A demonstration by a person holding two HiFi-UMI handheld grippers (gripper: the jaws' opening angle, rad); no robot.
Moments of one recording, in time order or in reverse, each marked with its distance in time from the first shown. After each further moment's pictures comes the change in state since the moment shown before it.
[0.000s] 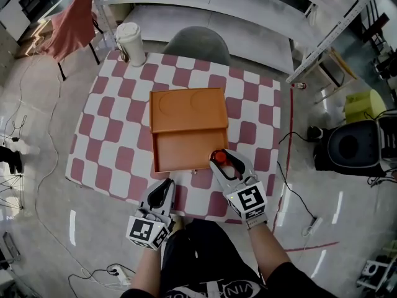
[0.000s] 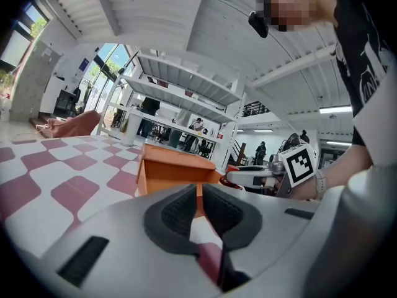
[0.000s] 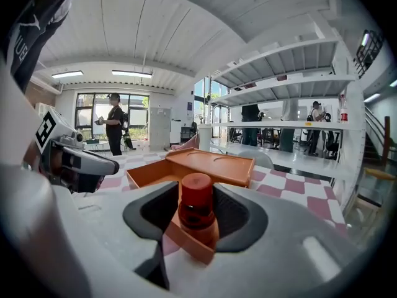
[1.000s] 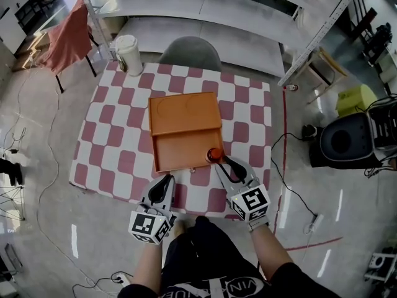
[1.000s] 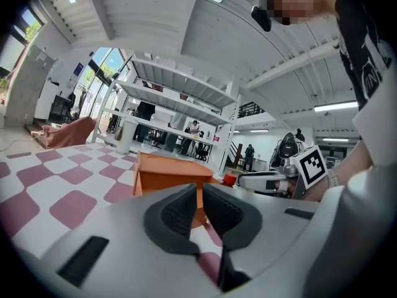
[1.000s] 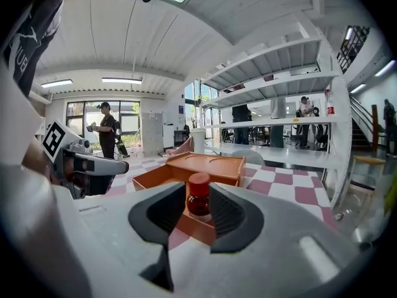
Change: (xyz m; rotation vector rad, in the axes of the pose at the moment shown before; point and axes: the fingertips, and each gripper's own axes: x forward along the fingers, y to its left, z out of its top) left arm -0.002 -0.007 0.019 0.044 -0.024 -0.029; right arm -0.039 0.006 0.005 0.090 -0.025 -0.057
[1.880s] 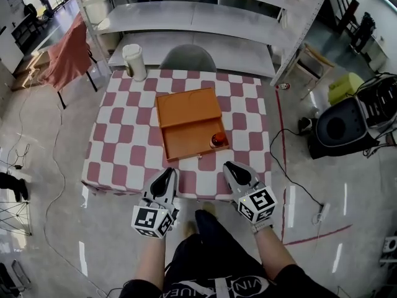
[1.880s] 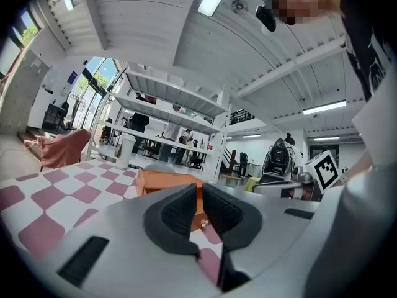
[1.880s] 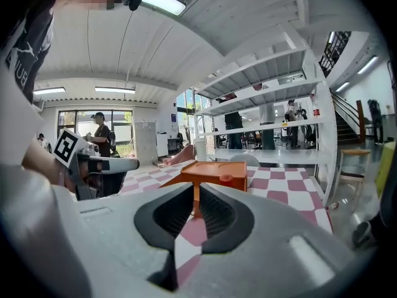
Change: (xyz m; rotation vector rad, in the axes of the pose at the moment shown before) left arm -0.057 -0.005 0.034 0.056 -0.077 -0.053; right arm -0.061 0.063 0.010 0.079 -0.080 -0.070
